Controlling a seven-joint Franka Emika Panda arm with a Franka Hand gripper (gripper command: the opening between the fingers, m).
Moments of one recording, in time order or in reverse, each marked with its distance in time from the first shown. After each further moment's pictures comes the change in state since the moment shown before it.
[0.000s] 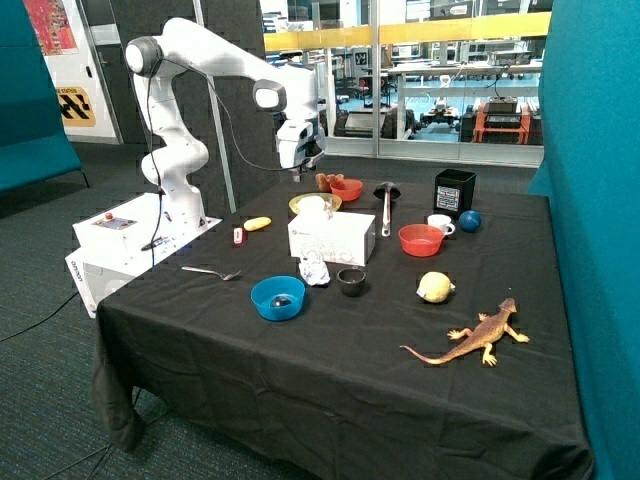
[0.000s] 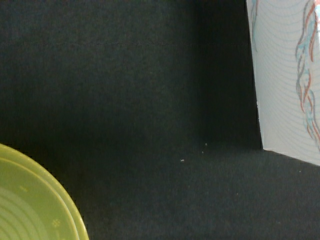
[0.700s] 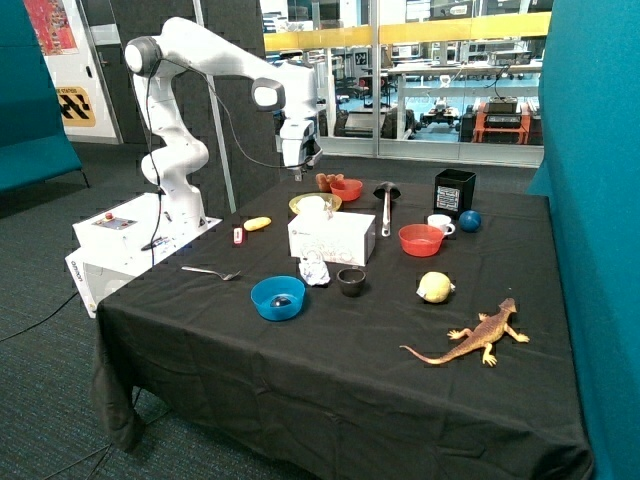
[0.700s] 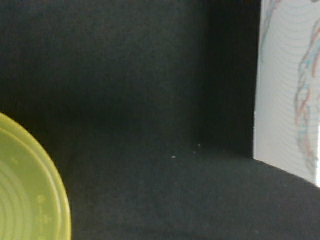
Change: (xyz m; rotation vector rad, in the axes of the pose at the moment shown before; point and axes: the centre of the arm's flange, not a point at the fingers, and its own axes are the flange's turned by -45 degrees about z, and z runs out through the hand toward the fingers) arm 0.000 0.007 -0.005 -0.009 0.006 -0.151
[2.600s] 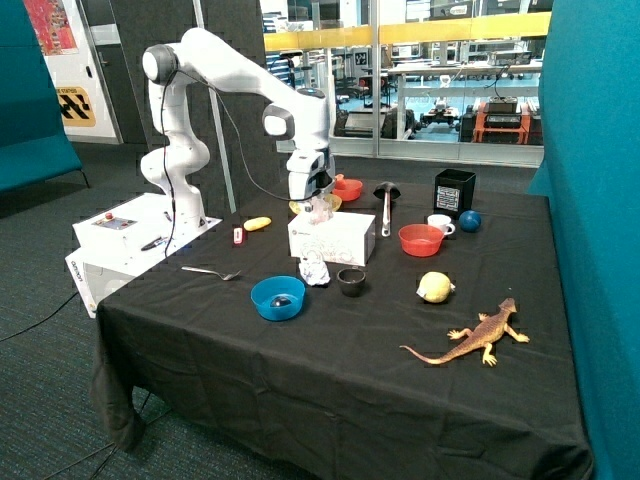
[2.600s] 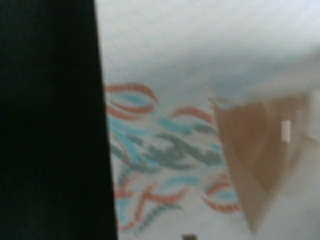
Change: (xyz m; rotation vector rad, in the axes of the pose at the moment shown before) arm 0.057 0.079 0.059 -0.004 -0.002 0.118
